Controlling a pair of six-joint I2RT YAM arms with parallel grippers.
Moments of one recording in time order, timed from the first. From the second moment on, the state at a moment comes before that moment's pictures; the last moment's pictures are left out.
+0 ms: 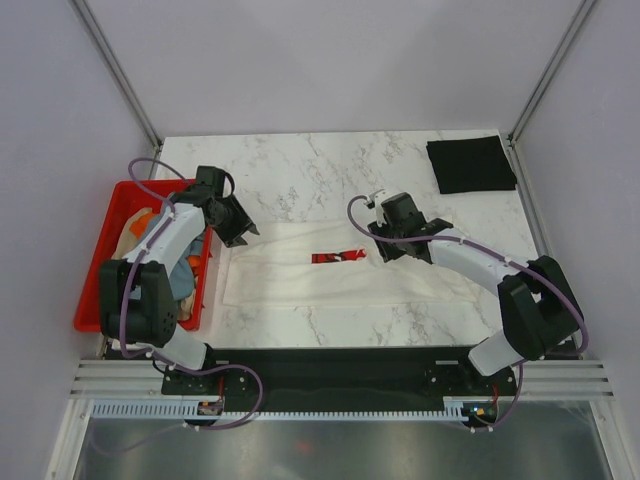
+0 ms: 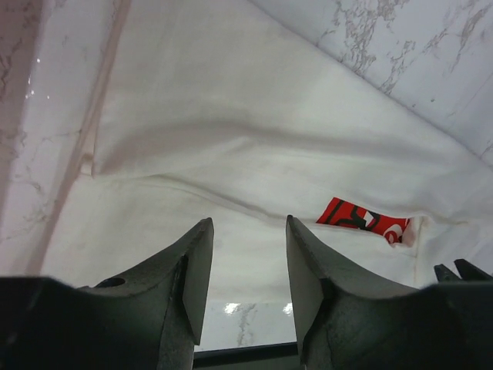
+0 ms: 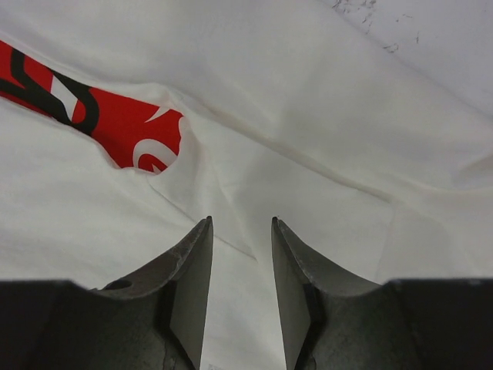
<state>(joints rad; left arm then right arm) -0.11 1.56 1.15 -0.69 0.14 -0.69 0.52 1.52 0.95 -0.35 0.07 0.02</state>
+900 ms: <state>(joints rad) -0.10 1.60 1.06 -0.73 -0.07 -0.98 0.61 1.62 0.91 -0.34 0.25 -0.11</state>
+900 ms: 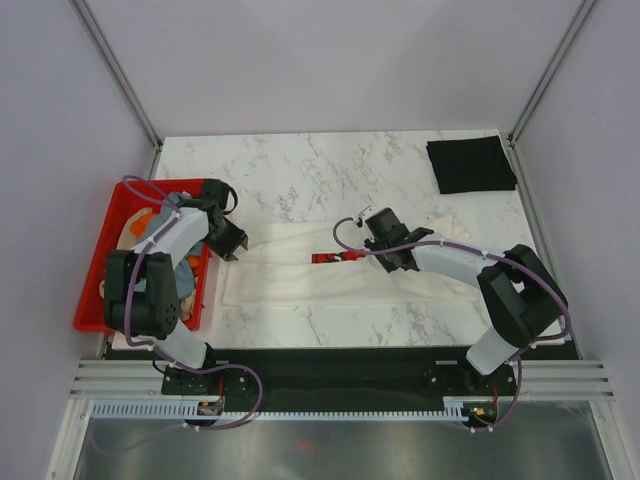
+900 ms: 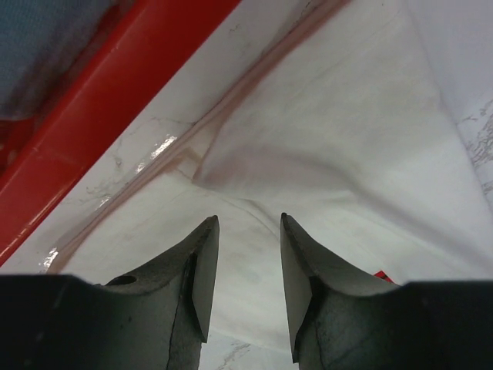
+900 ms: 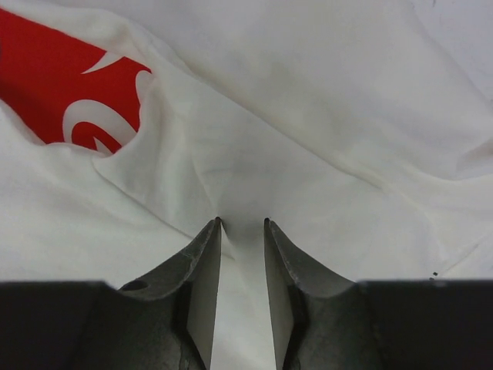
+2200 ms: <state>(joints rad) -0.10 1.68 1.09 -0.73 -0.19 -0.99 0.65 1.50 0.89 -0.43 0.38 -0.15</state>
